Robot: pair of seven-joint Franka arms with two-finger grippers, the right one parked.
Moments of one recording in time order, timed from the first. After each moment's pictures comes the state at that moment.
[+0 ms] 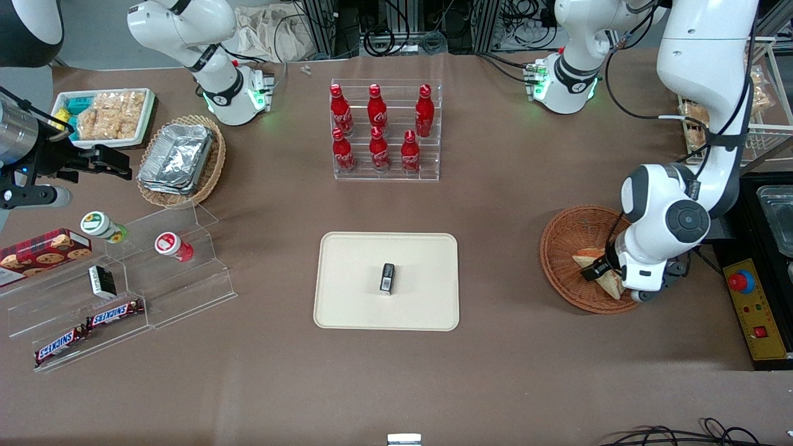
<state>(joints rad) -0.08 0.40 0.03 -2.01 0.04 2.38 -0.70</state>
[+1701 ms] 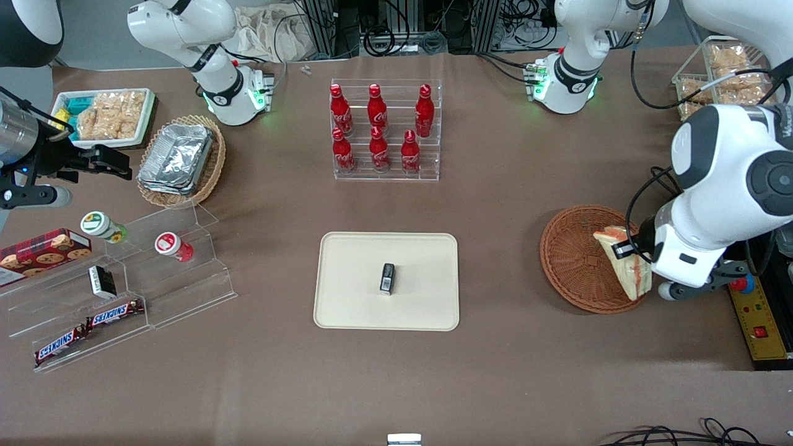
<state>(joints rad) -0.15 0.30 -0.03 -1.50 0.08 1.73 -0.45</state>
